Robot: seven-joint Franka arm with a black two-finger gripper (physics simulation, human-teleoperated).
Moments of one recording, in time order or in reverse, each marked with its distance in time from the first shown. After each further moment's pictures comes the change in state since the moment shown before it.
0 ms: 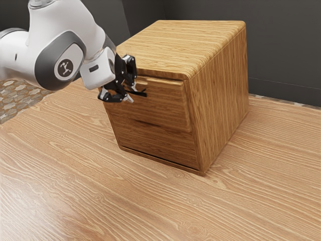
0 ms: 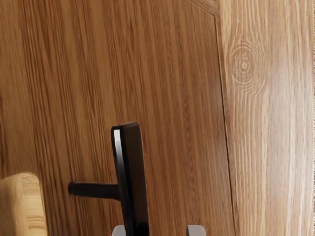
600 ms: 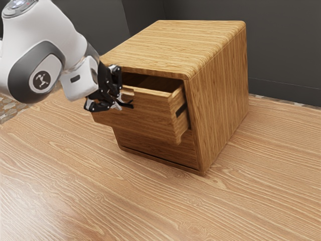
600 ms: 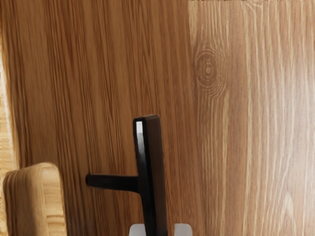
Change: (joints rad) arm -0.020 -0.161 0.022 -0.160 -0.001 0.005 -0.026
